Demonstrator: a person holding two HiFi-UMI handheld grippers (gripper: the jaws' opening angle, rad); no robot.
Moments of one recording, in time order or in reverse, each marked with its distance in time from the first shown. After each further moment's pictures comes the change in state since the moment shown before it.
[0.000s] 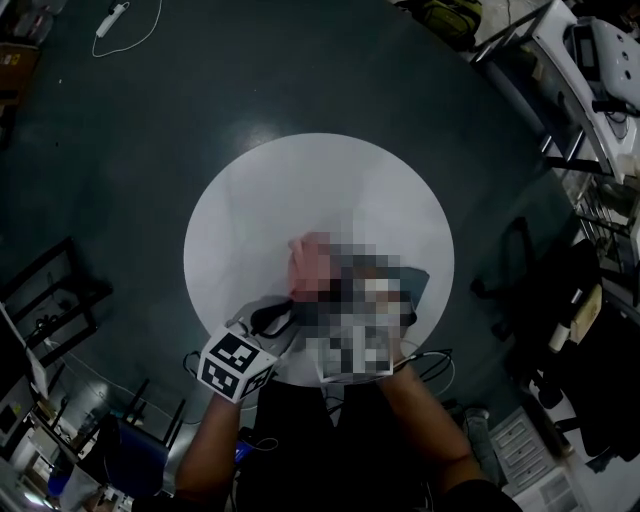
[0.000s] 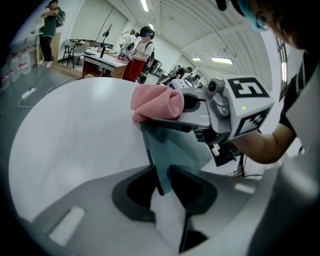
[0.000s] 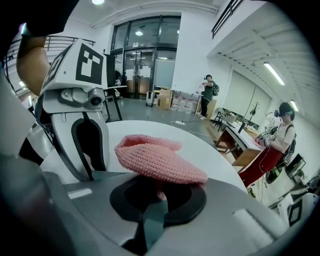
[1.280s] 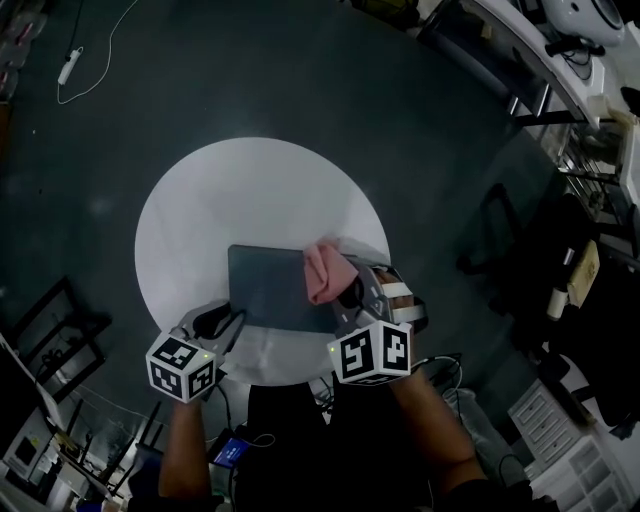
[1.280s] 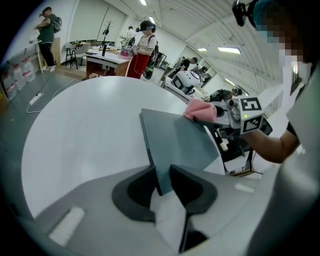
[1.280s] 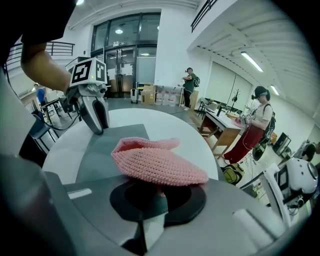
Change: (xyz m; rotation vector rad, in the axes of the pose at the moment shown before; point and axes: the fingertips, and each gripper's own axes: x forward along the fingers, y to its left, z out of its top) left arm 0.010 -0.012 0.002 0.001 0.083 0.113; right arm -0.103 -0.043 -0.127 0.174 0.061 -0.095
